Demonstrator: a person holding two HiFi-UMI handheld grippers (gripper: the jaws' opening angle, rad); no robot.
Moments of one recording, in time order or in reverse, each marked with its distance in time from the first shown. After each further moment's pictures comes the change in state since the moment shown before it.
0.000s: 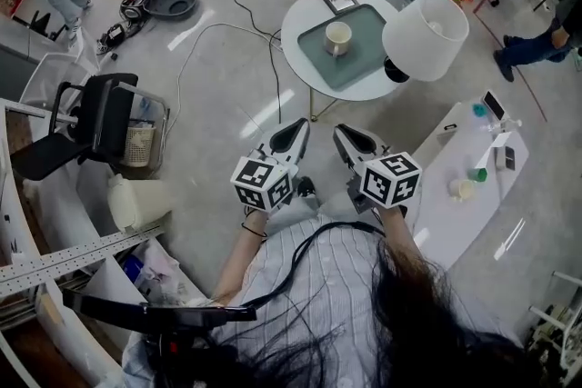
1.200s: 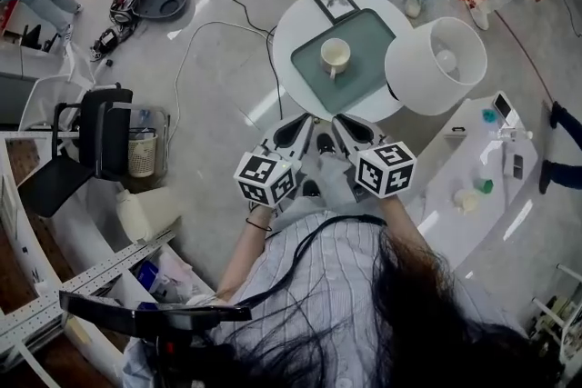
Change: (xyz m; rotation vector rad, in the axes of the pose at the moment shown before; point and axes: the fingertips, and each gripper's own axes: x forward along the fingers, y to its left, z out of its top) left arm 0.118 0.065 0.016 -0.038 0.071 -0.010; right arm 0.092 -0.099 0.049 0.019 0.051 -0.046
